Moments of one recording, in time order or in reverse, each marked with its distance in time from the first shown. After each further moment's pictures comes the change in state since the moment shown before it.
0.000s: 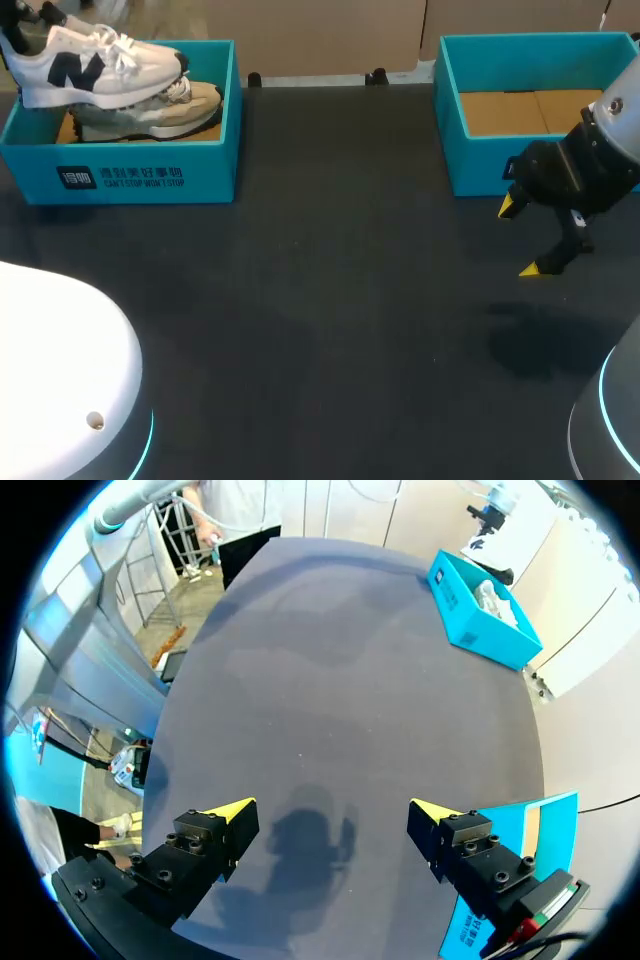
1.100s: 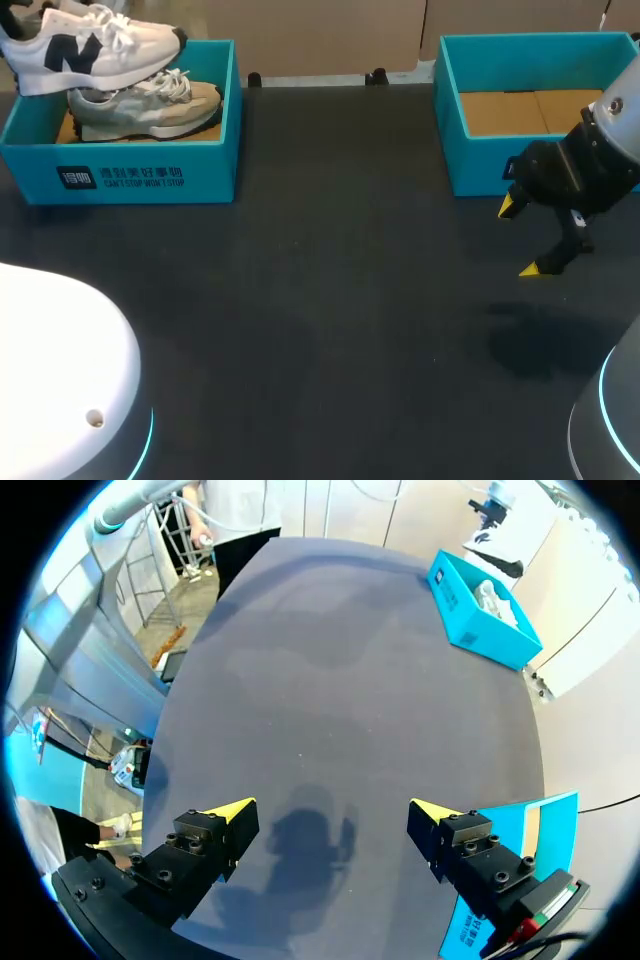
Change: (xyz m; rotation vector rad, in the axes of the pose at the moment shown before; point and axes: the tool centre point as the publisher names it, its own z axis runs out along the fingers) left arm -0.007 -0.008 -0.024 -0.006 -0.040 -0.010; right arm 0.000 0.000 0.000 0.000 0.000 0.000
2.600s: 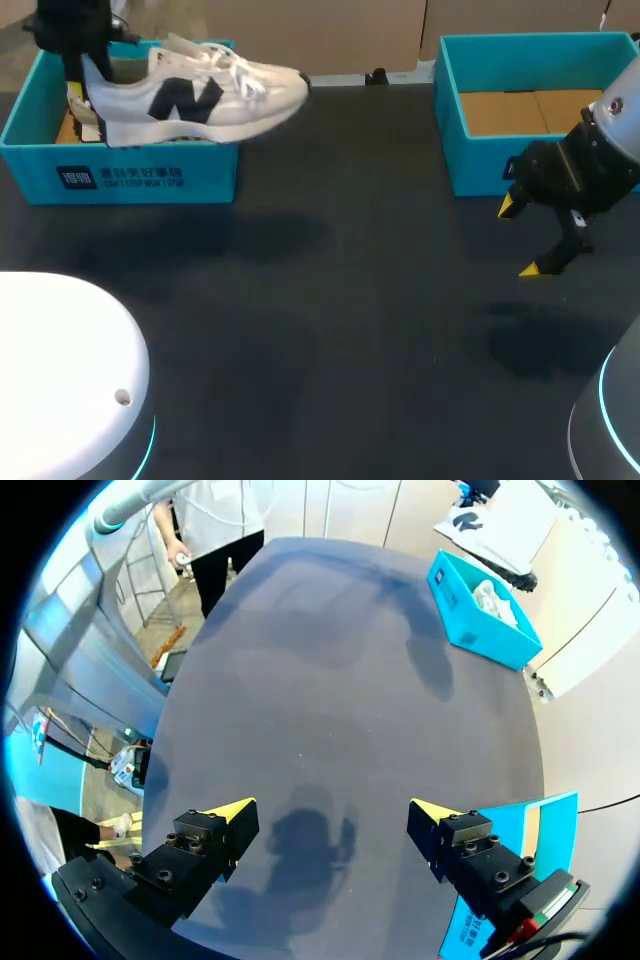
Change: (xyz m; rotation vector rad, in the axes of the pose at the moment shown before) left arm -0.218 -0.139 -0.040 0.037 0.120 -0.182; right arm 0.000 0.000 0.000 0.000 0.000 0.000
